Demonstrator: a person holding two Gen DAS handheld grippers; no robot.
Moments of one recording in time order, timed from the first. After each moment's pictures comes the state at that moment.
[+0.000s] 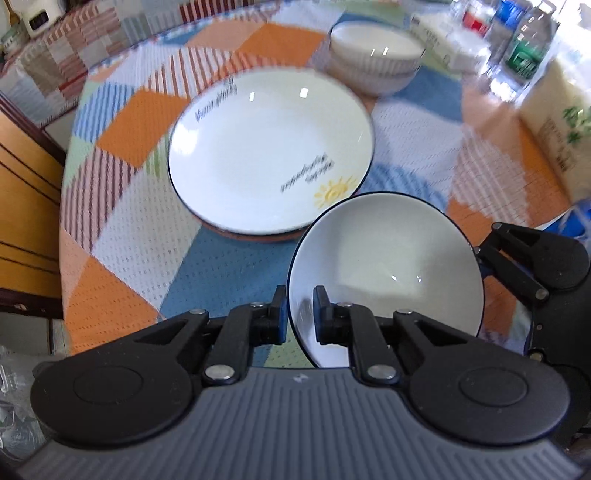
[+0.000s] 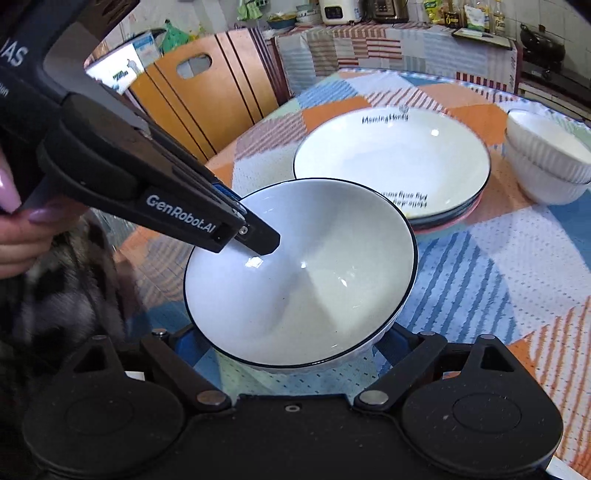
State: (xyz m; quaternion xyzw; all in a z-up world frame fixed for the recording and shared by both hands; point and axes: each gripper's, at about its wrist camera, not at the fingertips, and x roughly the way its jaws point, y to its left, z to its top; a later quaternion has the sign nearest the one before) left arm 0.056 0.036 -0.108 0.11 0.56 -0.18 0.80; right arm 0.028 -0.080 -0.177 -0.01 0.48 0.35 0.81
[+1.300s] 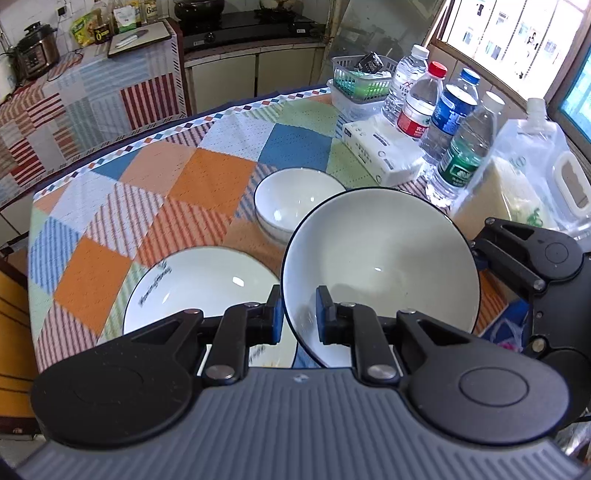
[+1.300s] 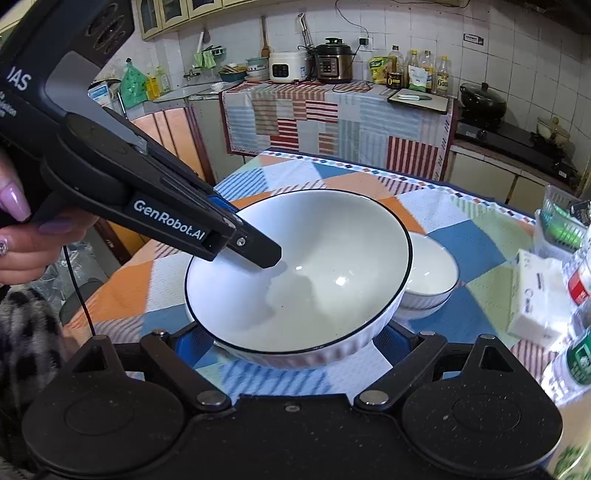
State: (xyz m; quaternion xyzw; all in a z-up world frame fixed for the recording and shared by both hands) left arm 0.157 -0.041 -0.031 0.09 0.49 -0.28 0.82; right arm 0.105 -0.154 -0.090 -0.05 0.42 0.27 0.87
